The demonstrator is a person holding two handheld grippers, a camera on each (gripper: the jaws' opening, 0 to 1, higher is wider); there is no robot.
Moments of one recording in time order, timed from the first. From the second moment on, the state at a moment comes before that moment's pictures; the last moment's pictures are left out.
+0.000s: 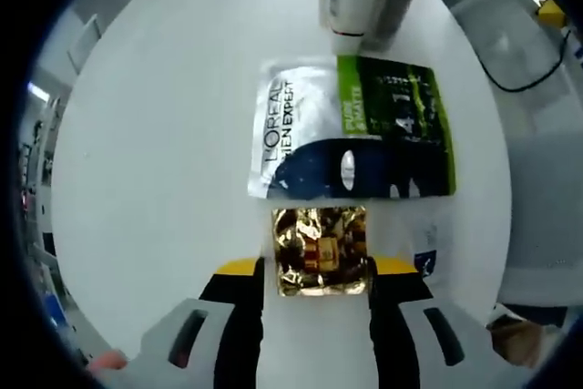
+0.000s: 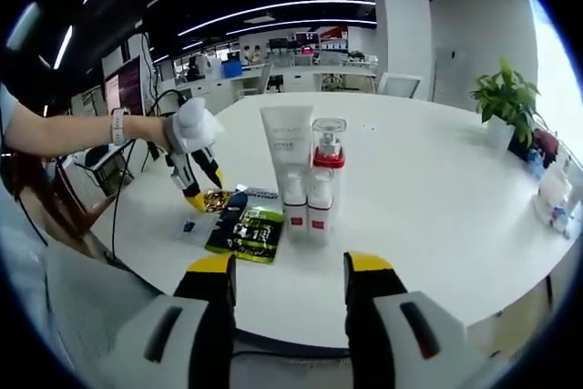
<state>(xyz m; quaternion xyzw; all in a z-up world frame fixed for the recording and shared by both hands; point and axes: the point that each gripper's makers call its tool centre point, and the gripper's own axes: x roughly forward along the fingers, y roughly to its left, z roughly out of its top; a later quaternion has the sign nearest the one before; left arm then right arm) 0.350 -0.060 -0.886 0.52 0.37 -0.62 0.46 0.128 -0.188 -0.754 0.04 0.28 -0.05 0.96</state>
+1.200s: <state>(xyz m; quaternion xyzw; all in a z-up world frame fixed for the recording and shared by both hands) 0.329 -0.045 -0.826 0.45 0.33 -0.62 0.55 0.135 -0.178 -0.750 0.02 0.28 -0.02 0.96</state>
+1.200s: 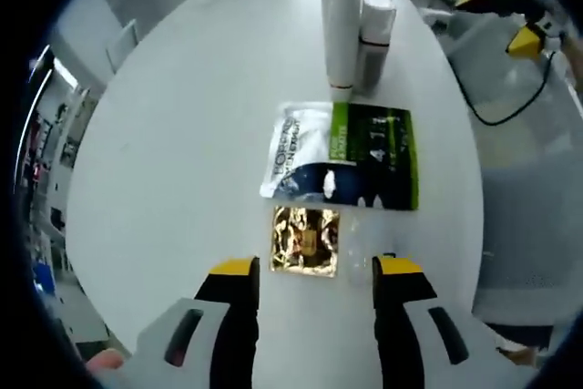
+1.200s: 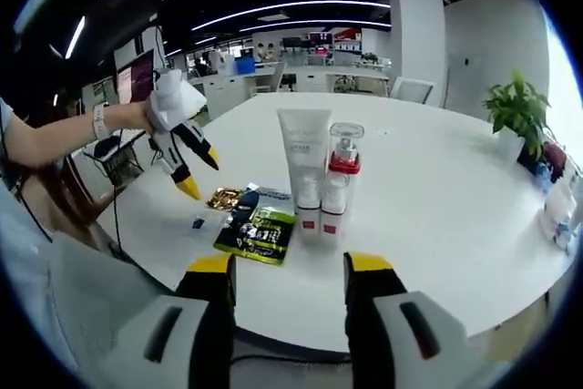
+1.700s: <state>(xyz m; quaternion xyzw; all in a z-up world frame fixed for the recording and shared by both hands) 0.294 -0.044 -0.789 0.36 0.31 -0.62 0.62 0.136 -0.168 -0.745 0.01 0.28 0.01 0.96</state>
